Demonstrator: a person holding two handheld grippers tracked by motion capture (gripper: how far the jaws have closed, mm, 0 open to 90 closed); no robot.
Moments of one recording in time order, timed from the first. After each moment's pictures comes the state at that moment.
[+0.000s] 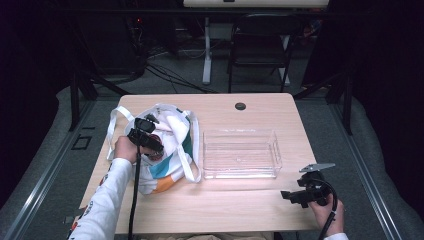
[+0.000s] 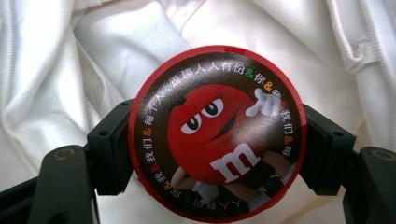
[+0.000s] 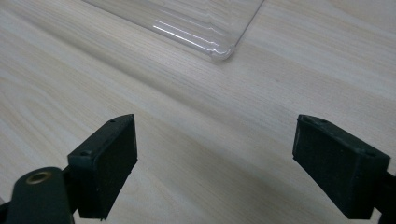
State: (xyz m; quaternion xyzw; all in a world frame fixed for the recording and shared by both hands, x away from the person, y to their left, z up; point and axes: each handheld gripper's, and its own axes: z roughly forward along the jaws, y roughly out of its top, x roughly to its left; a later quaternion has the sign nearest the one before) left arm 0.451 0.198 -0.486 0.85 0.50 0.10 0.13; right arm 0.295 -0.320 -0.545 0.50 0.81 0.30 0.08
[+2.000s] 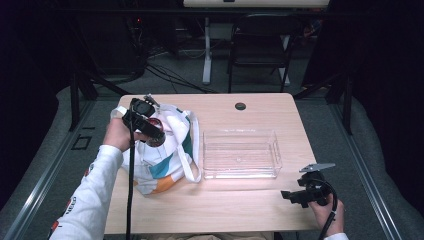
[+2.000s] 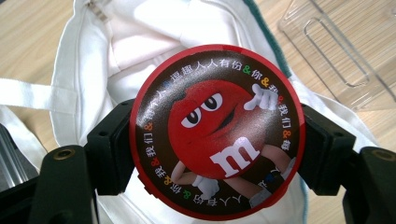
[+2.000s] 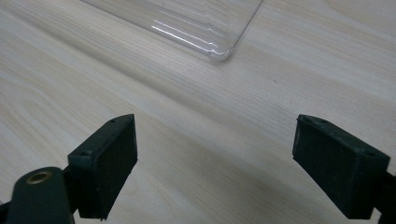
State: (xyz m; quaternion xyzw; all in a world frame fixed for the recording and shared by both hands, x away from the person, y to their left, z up) left arm 0.430 0.177 -0.393 0.87 0.44 0.13 0.17; right arm 0.294 -0.320 -0.544 0.50 0.81 0.30 0.08
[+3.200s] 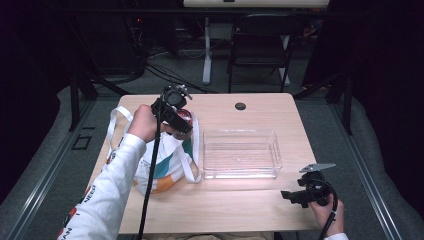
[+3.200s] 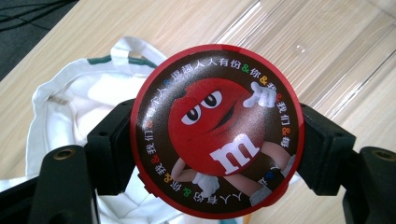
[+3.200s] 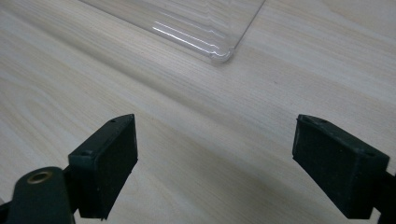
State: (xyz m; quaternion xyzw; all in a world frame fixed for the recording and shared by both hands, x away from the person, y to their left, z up) left arm 0.422 0.095 -0.352 0.91 0.35 0.13 0.19; right arm 0.294 -0.320 -0.543 0.50 0.81 0.30 0.08
